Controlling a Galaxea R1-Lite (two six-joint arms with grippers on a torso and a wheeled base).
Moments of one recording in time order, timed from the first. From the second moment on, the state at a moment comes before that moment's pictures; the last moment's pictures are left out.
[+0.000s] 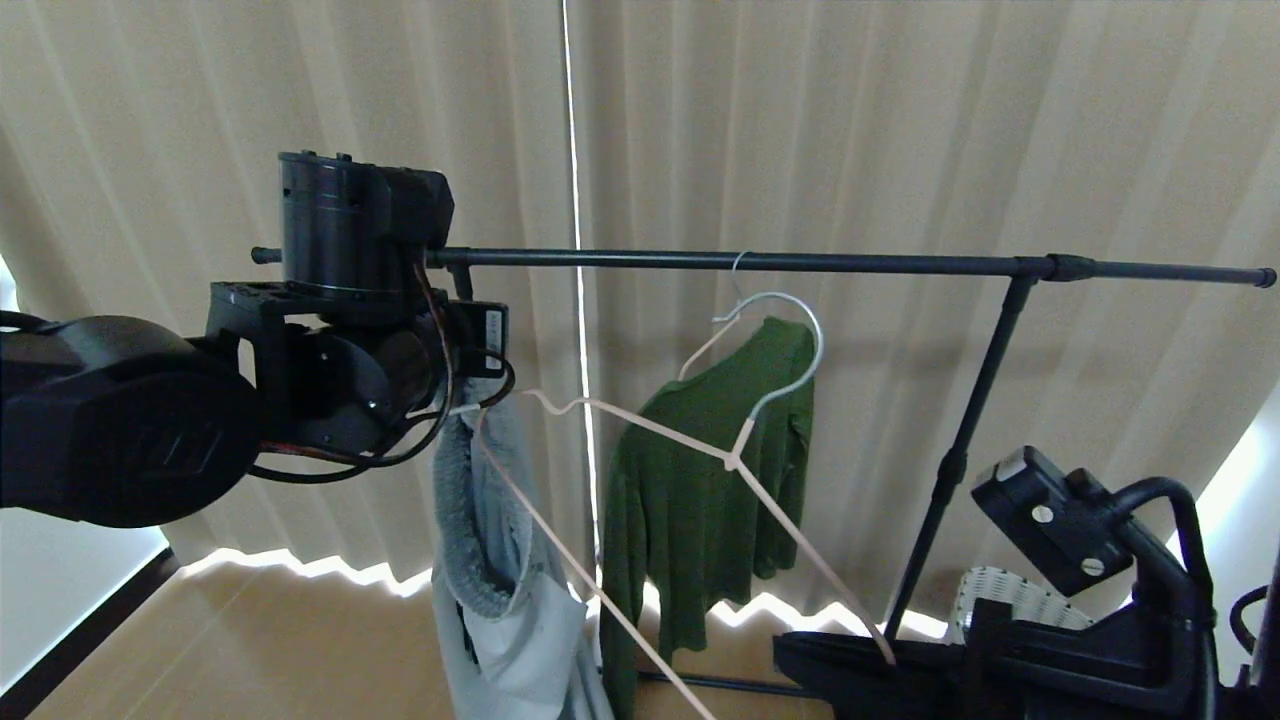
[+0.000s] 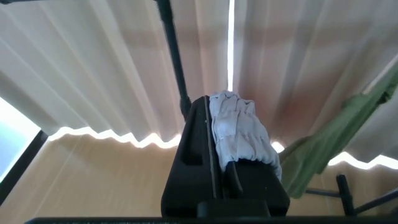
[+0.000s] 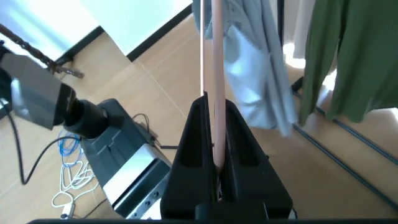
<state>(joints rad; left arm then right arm) -0.56 1.71 -1.15 -0.25 0.62 -0.04 1.02 1.36 -0.56 -0.40 -0.07 0.50</state>
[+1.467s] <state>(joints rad) -0.63 1.67 -1.14 -0.25 0.66 0.05 1.00 1.71 -0.74 -0.57 -0.25 0.53</state>
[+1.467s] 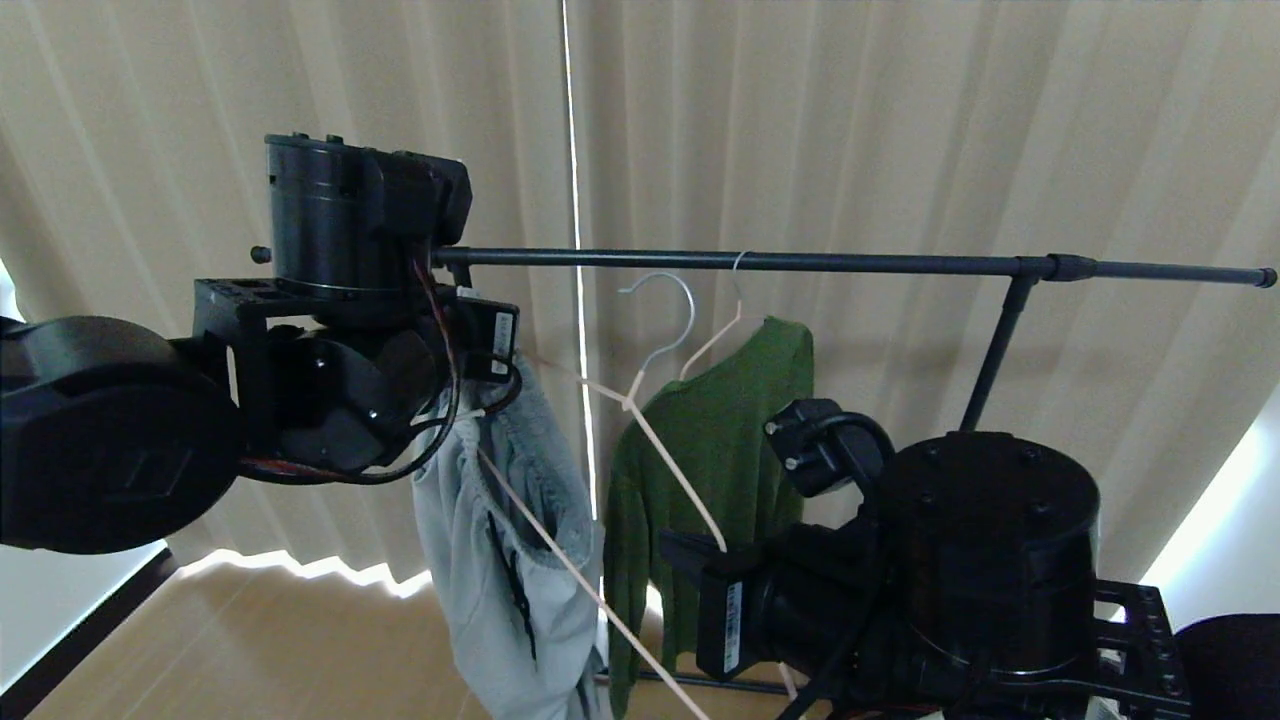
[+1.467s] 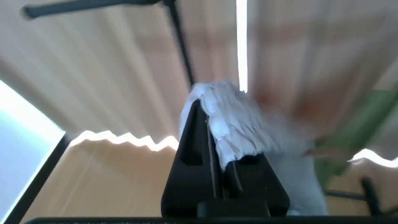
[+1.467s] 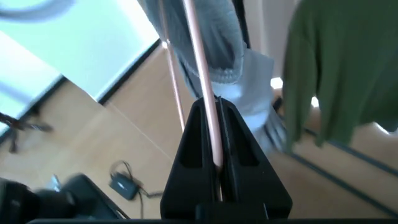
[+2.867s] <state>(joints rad) -0.83 1.49 -0.90 -0.25 0.39 0.15 1.00 1.64 -0.71 -0.62 -0.24 0.42</state>
